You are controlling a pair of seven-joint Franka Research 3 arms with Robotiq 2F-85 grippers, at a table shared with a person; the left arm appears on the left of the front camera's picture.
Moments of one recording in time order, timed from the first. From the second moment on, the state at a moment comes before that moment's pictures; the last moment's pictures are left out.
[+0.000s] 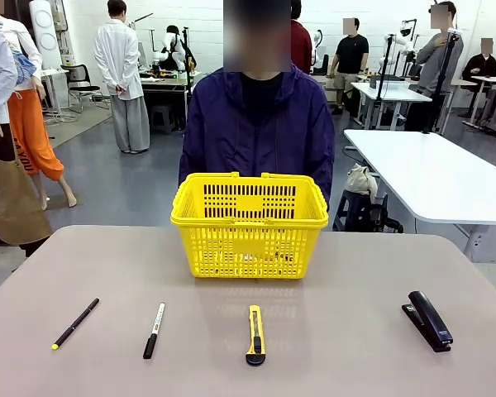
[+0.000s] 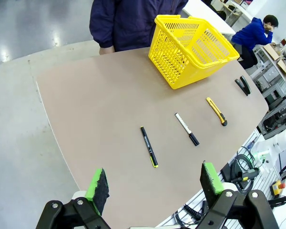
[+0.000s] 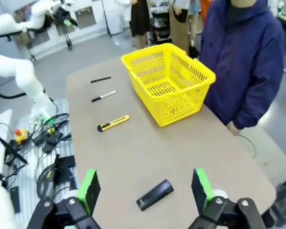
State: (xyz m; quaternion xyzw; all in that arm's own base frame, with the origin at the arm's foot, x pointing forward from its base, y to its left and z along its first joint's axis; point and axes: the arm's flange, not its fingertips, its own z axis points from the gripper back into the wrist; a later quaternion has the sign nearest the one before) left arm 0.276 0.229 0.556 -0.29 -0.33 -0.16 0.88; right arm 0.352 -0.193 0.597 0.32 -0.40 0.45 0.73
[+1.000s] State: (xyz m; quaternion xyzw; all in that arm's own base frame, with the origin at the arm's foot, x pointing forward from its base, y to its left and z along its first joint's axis) left arm 0.276 0.229 0.556 -0.29 -0.33 -0.16 0.88; right arm 0.329 -0.239 0.556 0.31 -0.38 0.38 0.78
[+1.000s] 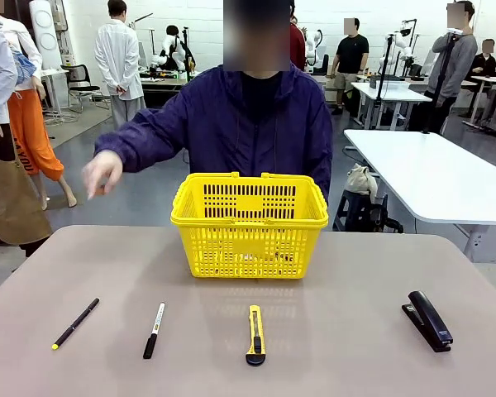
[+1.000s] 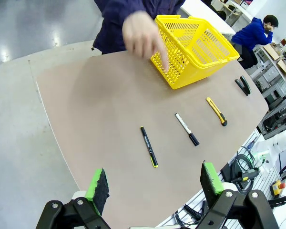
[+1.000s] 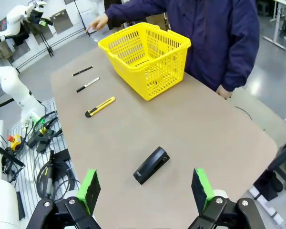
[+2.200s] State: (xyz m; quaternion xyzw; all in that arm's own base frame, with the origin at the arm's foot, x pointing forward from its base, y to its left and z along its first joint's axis) left arm 0.276 0.229 0.556 -0.29 -0.33 -0.16 0.88; right arm 0.329 -0.239 0.557 0.31 -0.38 0.38 0.78
